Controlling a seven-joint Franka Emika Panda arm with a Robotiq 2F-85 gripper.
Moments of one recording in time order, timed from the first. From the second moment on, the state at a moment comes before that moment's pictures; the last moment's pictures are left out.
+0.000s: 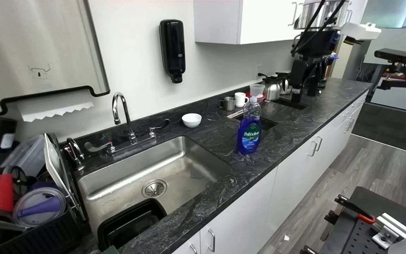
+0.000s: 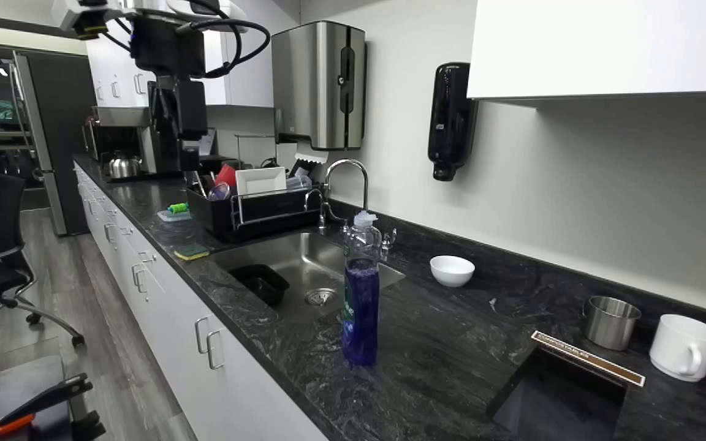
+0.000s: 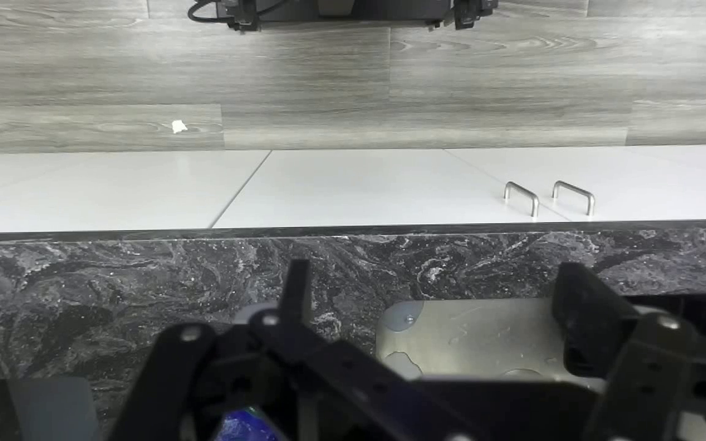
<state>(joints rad) 0.02 -0.61 -0.02 -2.49 0.02 1.86 -0.01</state>
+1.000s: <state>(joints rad) 0.02 -0.61 -0.03 -2.50 0.02 1.86 -0.02</state>
